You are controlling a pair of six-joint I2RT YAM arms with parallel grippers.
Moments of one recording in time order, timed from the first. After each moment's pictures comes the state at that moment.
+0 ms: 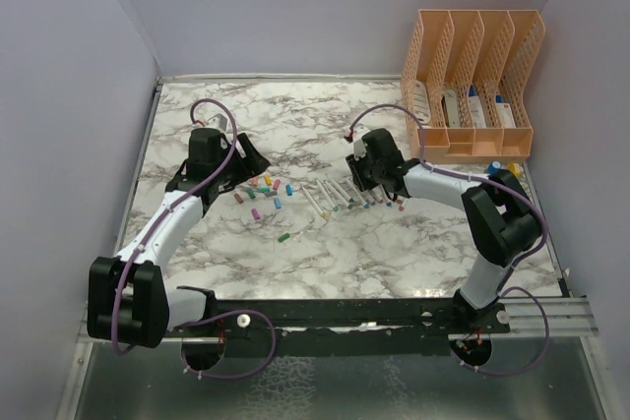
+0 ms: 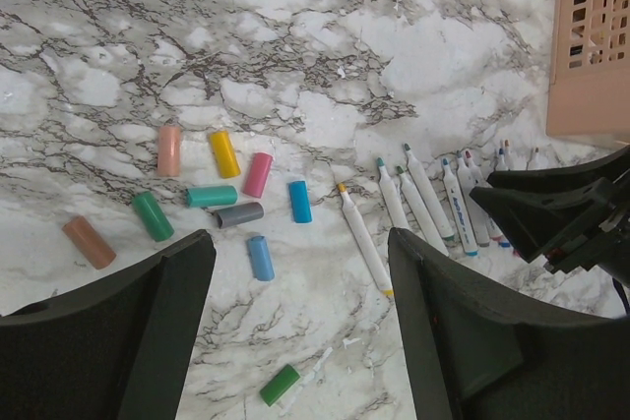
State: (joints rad) left arm -0.16 1.24 0.79 -0.17 0.22 -0.61; right arm 0.56 1.76 1.02 -0.03 0.02 -0.05
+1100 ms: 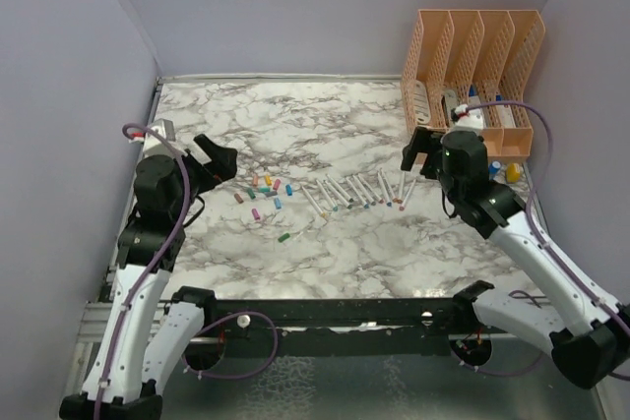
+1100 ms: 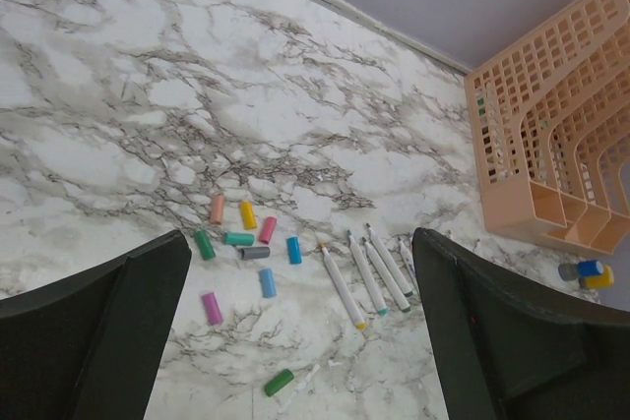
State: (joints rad) left arm -0.15 0.73 0.88 -0.42 -0.01 -0.56; right arm 0.49 1.04 0.95 -0.35 0.43 0.38
